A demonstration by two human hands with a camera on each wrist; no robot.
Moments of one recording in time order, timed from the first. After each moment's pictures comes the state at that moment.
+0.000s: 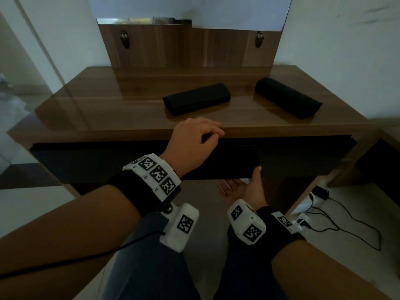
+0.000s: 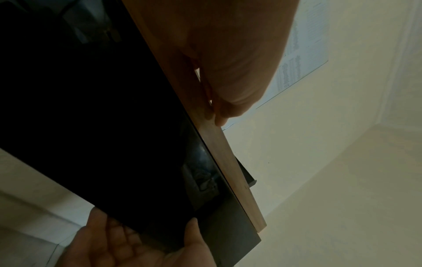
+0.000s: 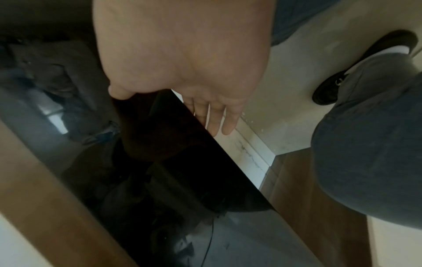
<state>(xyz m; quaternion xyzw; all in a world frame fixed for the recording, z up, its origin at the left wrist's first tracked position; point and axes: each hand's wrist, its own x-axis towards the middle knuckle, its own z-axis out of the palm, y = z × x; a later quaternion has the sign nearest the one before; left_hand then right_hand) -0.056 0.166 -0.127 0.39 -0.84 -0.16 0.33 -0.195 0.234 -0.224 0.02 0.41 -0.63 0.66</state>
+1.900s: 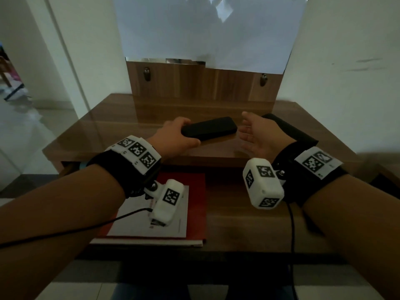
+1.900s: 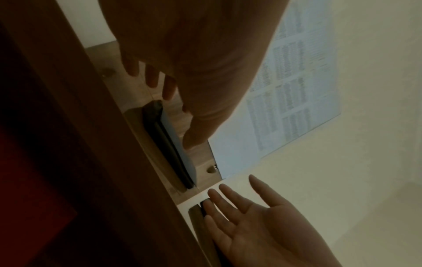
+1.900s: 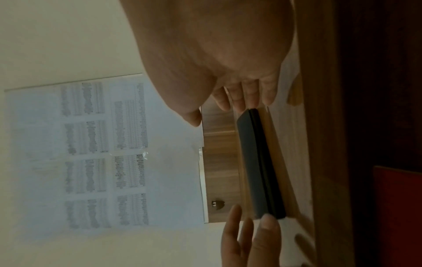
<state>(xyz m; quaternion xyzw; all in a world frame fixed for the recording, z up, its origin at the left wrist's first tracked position) -0.006 0.137 -0.046 0.58 -0.73 -0.30 0.18 -0.213 0.170 -0.031 -0.33 0.61 -0.50 0.51</state>
